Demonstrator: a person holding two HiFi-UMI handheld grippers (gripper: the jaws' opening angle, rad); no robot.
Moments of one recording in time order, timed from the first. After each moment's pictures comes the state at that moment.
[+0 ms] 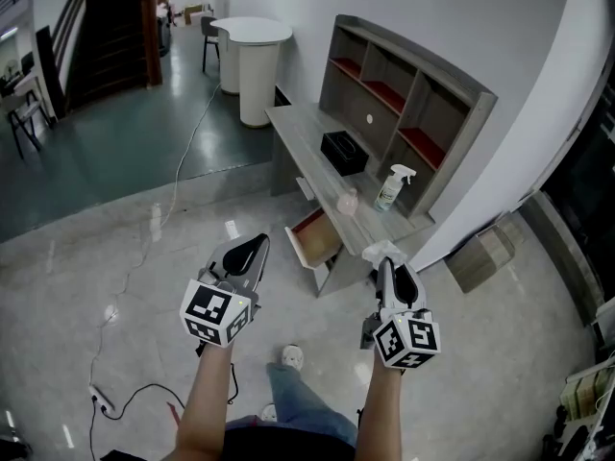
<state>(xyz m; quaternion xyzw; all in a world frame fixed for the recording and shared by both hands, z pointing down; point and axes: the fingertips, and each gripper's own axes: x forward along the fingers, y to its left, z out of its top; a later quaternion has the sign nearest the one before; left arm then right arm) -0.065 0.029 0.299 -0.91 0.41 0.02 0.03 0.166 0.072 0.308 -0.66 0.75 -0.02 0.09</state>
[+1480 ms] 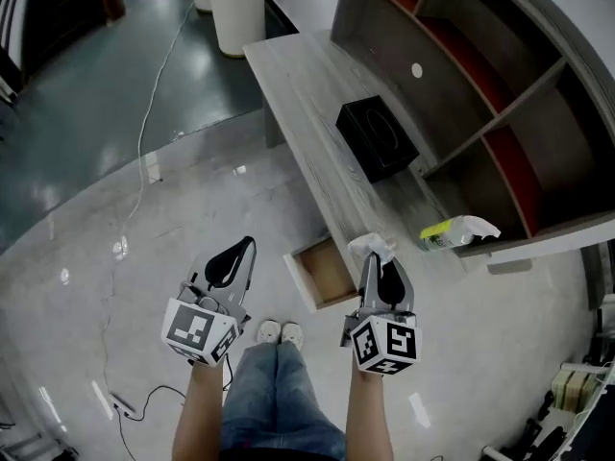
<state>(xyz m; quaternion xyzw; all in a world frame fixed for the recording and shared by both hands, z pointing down) -0.046 -0.345 0.441 -0.91 0.41 -0.06 -0.09 0.169 -0.309 0.473 -0.70 0.69 -0.16 -0.01</state>
